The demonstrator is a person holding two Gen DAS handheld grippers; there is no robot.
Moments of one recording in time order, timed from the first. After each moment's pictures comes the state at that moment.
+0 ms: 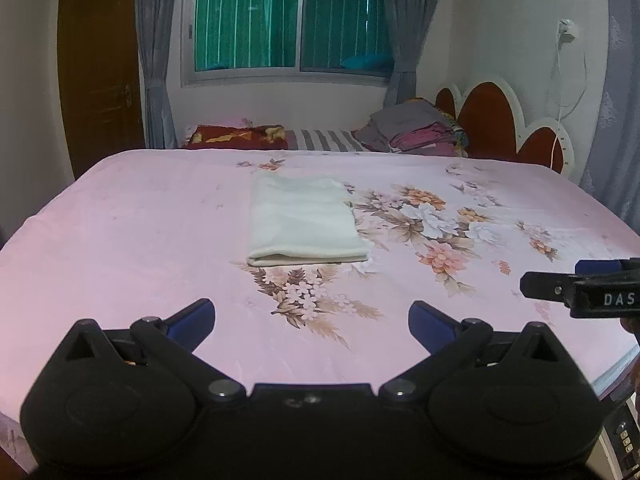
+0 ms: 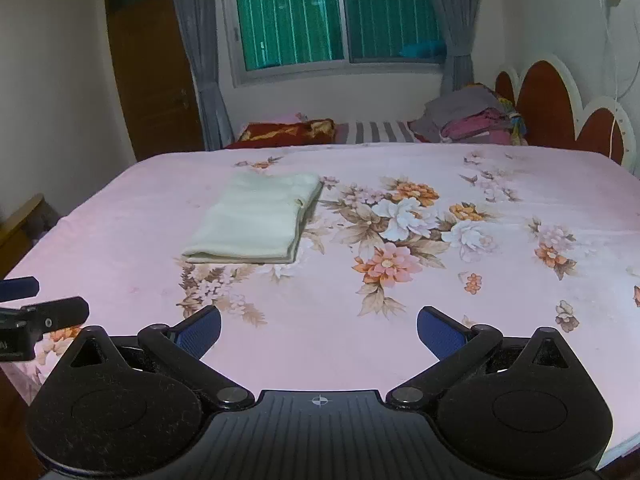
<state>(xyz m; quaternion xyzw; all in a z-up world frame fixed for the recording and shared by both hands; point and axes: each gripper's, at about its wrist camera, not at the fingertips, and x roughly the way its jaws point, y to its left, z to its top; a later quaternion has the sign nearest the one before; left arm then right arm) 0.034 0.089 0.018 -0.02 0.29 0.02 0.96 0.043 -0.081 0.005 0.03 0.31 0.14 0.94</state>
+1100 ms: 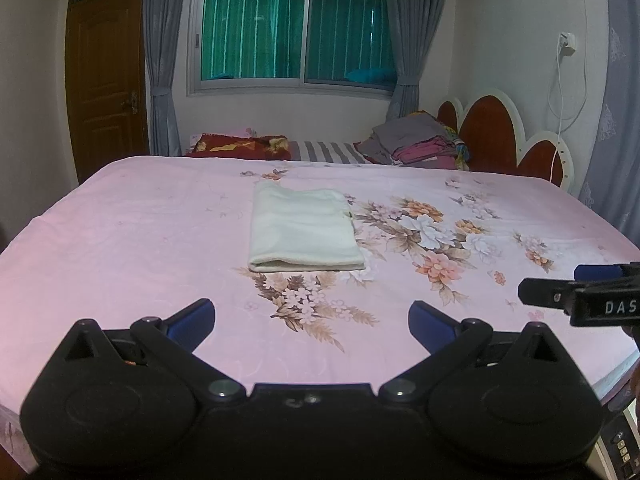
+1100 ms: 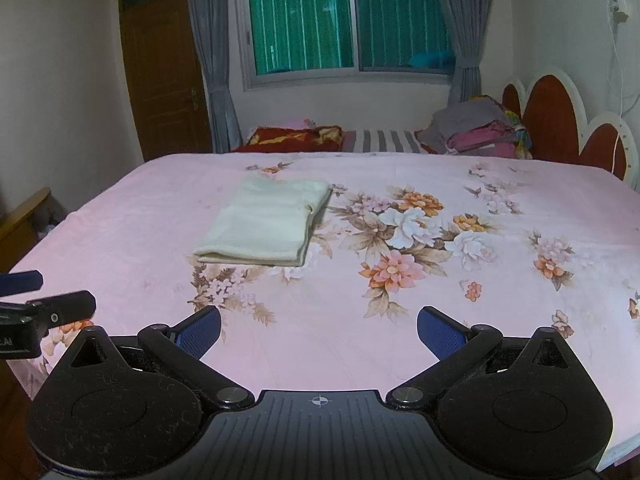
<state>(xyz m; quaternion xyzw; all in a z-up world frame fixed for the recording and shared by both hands) 0.021 0.084 0.025 -0.02 0.28 0.03 0.96 0.025 -0.080 0.017 0.01 0.29 0.15 0.94</state>
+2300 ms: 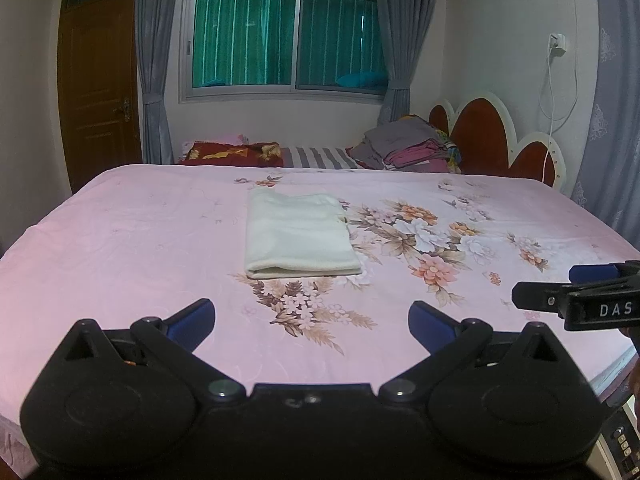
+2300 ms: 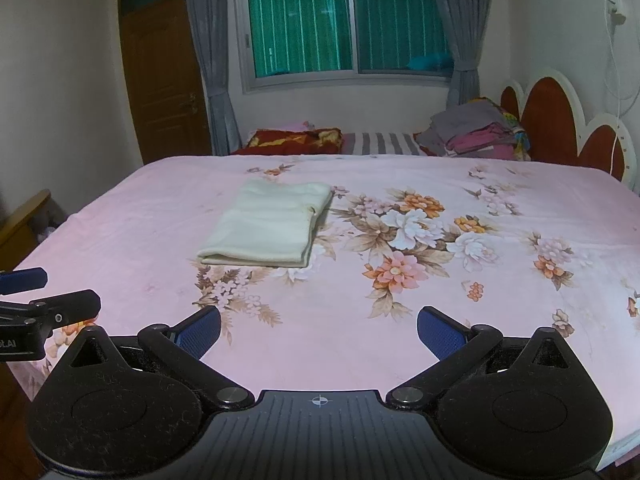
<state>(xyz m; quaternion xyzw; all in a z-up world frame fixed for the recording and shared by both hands) 0.019 0.087 0.025 -0.02 0.27 0.02 0.96 0.020 -0.073 0.019 0.01 0.29 0.15 0.94</state>
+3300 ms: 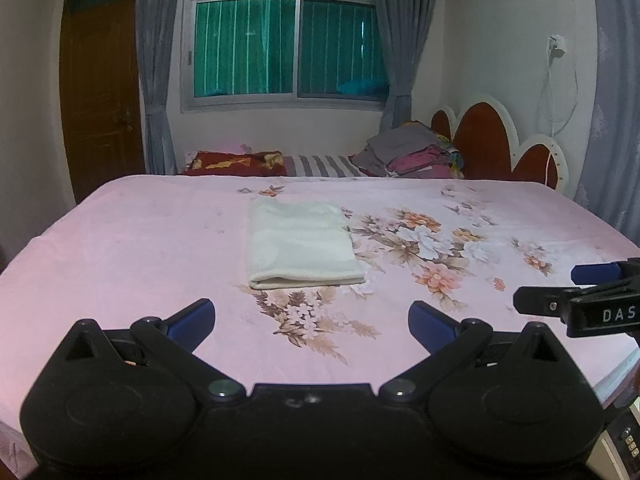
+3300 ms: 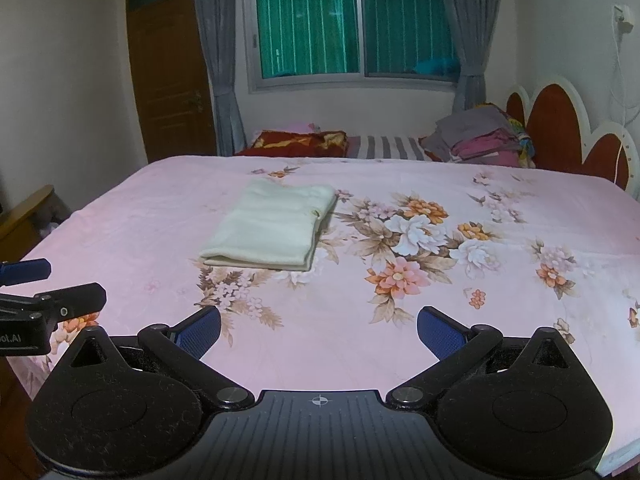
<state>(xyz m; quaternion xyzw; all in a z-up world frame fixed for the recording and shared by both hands) 0.024 0.100 0.026 -0.02 0.25 0.02 0.97 0.023 -0.078 0.021 0.00 0.29 0.16 0.94</state>
